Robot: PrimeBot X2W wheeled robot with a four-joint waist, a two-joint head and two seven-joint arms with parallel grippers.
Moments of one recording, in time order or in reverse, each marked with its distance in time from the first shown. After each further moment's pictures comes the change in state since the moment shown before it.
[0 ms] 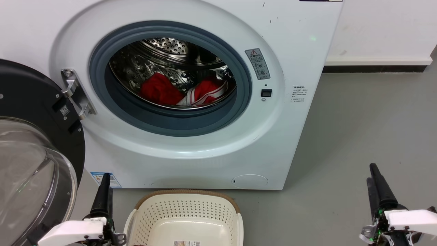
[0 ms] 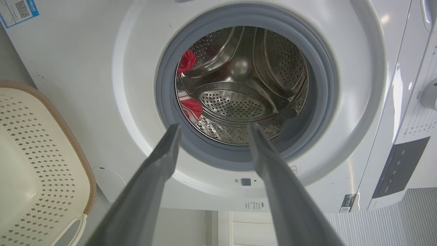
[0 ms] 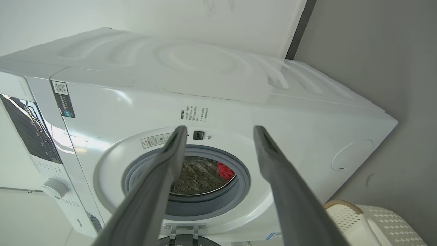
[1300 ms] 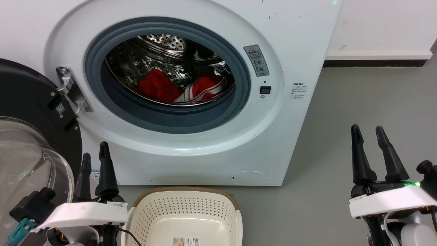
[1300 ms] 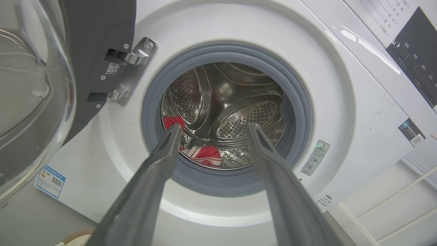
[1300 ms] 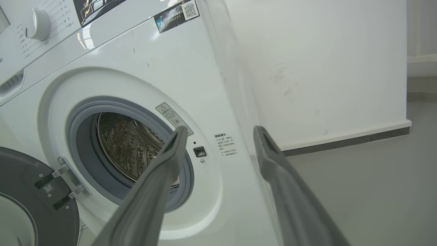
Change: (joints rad) left arm 0.039 0.001 -0.068 -0.350 0.717 0.141 -0.139; right arm -0.011 -0.002 0.102 -0.338 -1.014 0.000 -0.140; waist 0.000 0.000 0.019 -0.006
